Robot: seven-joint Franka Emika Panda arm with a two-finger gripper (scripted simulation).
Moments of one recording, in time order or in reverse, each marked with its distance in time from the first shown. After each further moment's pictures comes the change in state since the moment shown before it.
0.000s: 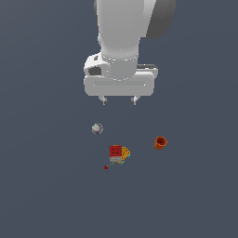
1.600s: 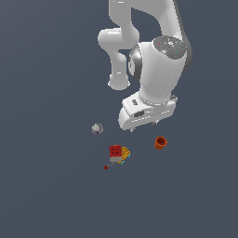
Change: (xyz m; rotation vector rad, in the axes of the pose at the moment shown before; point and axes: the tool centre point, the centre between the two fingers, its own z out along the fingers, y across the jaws) arm 0.029 -0.096 0.100 -0.019 -0.008 -0.347
